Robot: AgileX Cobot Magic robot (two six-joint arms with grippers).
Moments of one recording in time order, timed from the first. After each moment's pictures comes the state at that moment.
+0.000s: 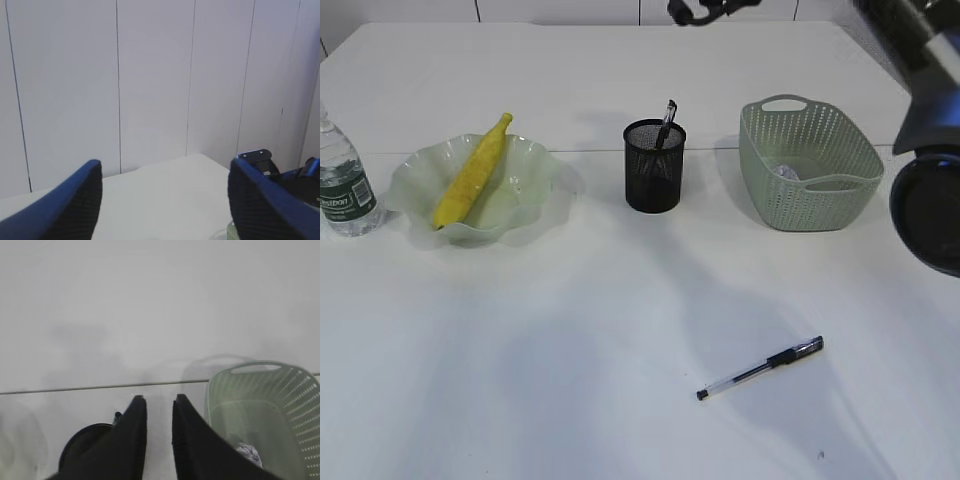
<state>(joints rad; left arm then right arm) 0.43 1.01 -1.42 -1.35 0.88 1.00 0.39 2.52 -2.93 -0.39 1.26 0.41</state>
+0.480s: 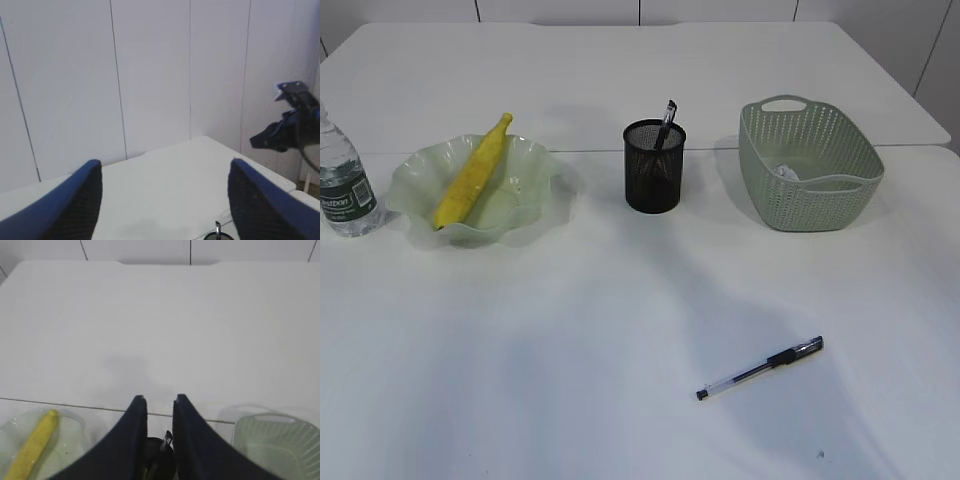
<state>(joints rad) 0.37 1.01 -1.42 -1.24 0.85 1.00 0.39 2.28 -2.93 -0.19 1.27 0.24</state>
